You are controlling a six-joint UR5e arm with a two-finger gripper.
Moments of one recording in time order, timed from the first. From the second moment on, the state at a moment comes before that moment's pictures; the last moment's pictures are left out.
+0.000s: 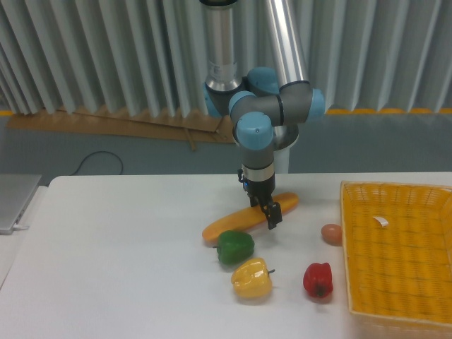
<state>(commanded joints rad) 2.32 -1.71 -2.08 -0.92 1.70 1.26</state>
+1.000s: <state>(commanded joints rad) 2.31 -1.72 -2.05 -0.92 1.74 1.24</state>
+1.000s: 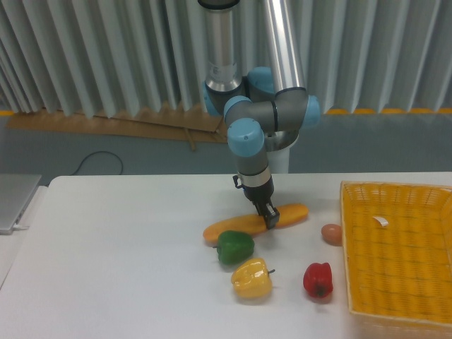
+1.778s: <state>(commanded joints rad) 2.32 -1.71 -2.01 -0.93 1.73 1.23</state>
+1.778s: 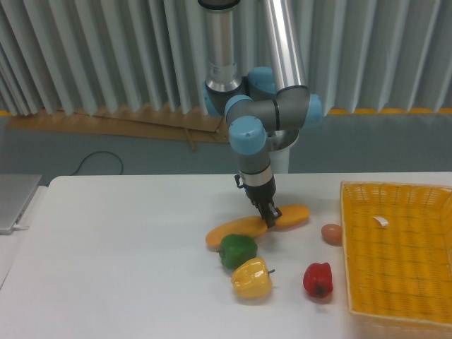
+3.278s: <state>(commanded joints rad) 2.61 -1.60 -1.71 -1.42 1.54 1.65</state>
